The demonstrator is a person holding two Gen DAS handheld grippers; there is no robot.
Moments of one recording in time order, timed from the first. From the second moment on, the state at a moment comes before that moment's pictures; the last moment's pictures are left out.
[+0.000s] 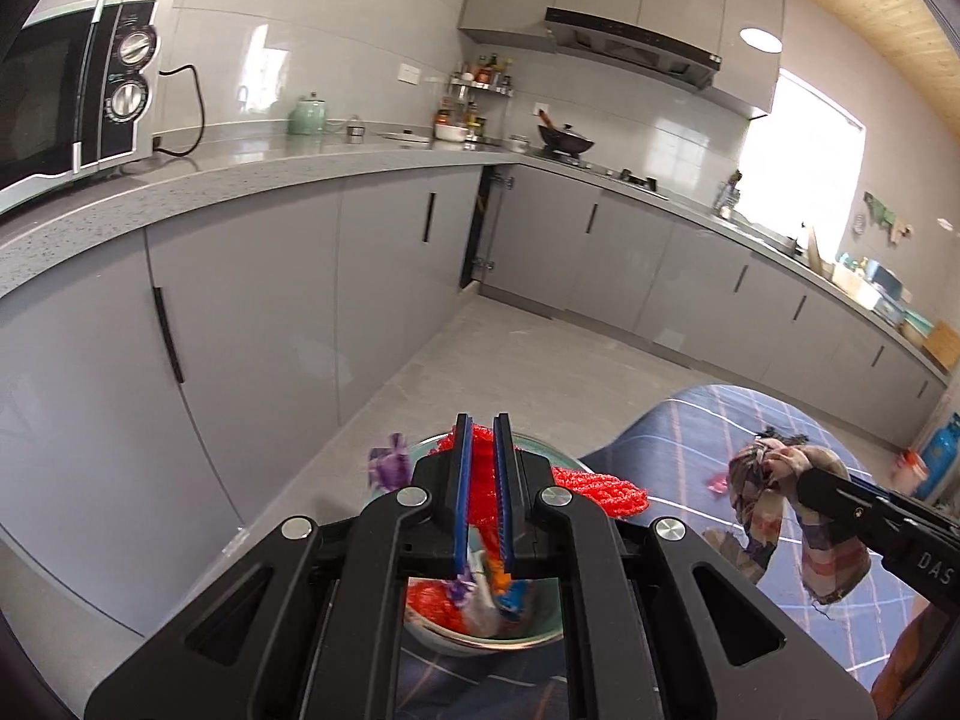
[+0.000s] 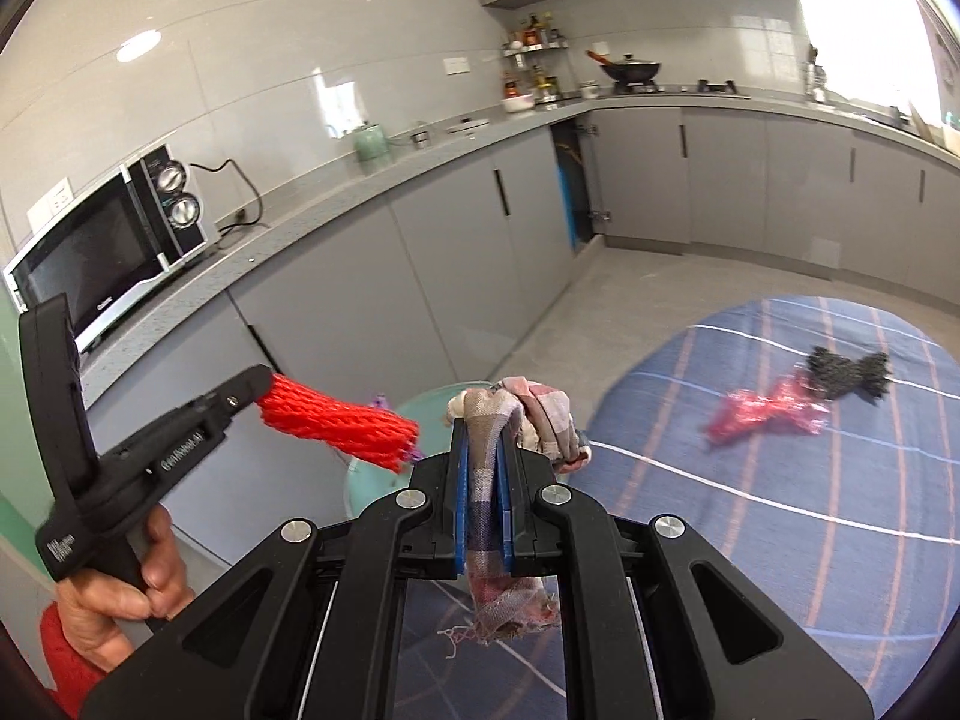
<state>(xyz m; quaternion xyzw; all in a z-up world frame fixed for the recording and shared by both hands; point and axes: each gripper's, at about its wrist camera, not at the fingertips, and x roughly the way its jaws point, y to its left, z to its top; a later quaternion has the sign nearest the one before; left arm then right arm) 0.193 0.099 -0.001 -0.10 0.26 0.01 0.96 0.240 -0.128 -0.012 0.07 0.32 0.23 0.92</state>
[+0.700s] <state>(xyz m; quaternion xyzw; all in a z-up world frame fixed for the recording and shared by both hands) 0.240 0.099 -0.045 -0.08 0.32 0.04 0.94 0.290 -0.067 -0.049 0.05 0.35 0.24 0.90</state>
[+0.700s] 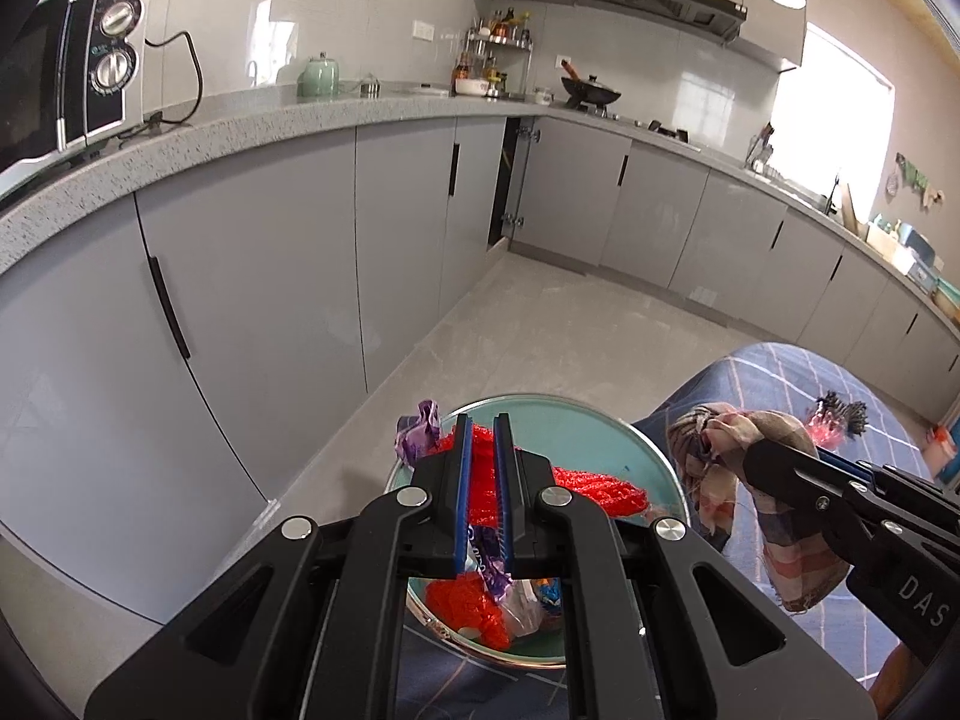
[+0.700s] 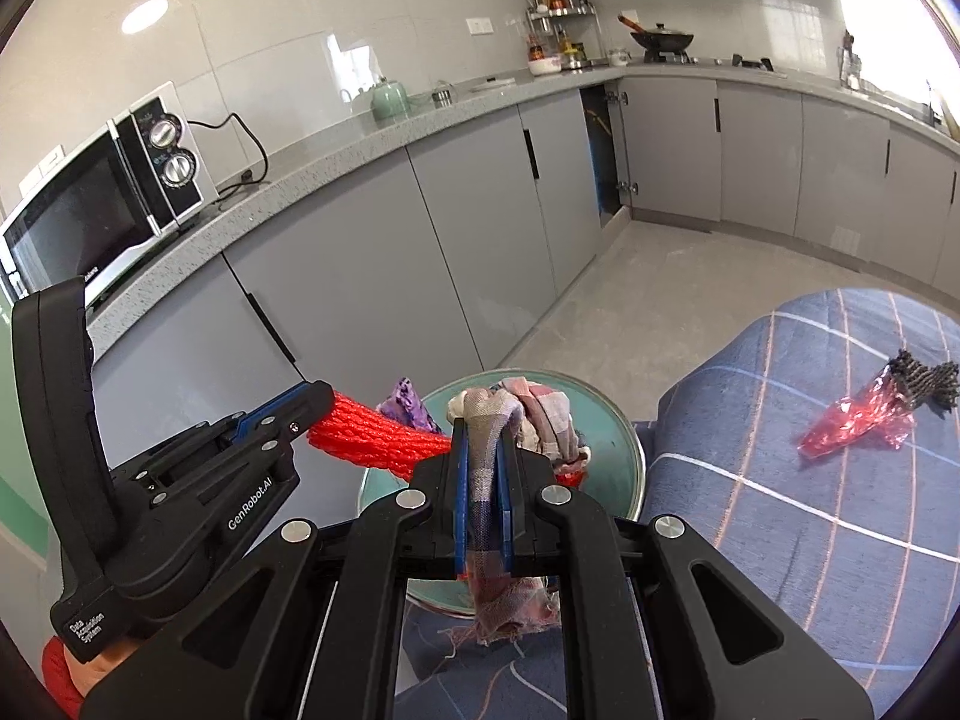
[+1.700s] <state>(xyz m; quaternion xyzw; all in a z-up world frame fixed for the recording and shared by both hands) 0.271 0.090 -0.092 -0.05 0.38 0.09 0.92 0.324 -0.091 -0.097 0.10 0.39 0.20 0.90</state>
